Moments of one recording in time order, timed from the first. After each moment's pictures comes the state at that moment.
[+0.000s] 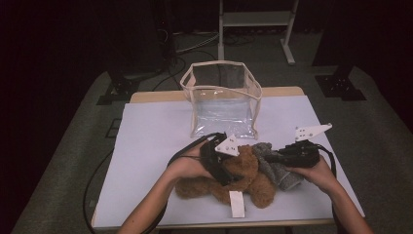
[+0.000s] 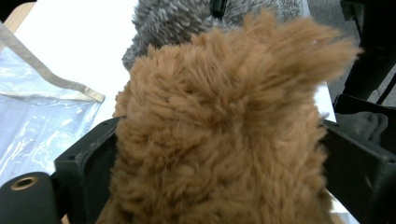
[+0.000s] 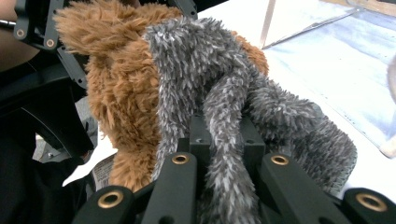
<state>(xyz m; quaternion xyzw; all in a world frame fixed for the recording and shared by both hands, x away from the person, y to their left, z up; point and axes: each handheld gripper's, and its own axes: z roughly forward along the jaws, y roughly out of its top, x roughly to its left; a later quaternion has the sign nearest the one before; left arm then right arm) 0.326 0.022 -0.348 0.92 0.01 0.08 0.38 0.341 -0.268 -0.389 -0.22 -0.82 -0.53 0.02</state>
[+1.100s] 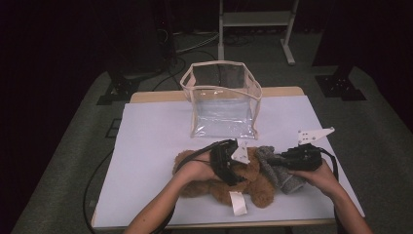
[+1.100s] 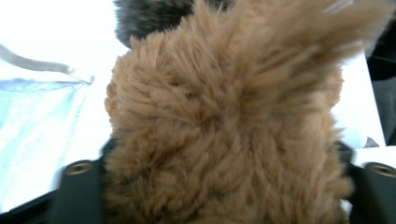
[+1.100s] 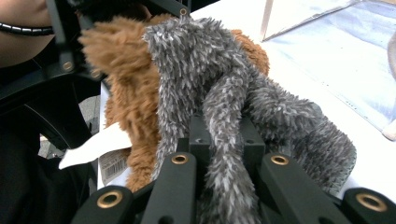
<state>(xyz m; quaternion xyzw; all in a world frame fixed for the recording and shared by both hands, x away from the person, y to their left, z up) 0.327 0.001 -0.367 0.94 -0.01 0.11 0.31 0.337 -0.276 -0.401 -0.22 -0.82 -0.53 0.03</state>
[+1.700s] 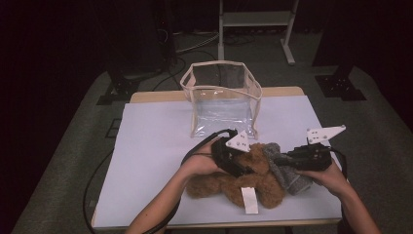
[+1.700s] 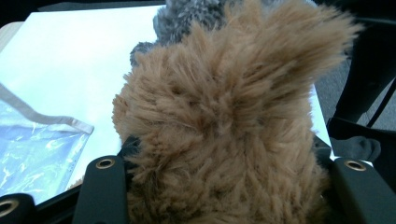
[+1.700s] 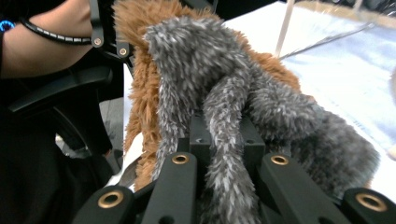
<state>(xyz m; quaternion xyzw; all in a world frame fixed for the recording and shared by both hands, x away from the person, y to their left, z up) 0.333 -0.004 -0.347 0.91 0.00 0.06 0.40 0.327 -0.286 -0.381 -0.19 -0.81 -0.55 0.03</state>
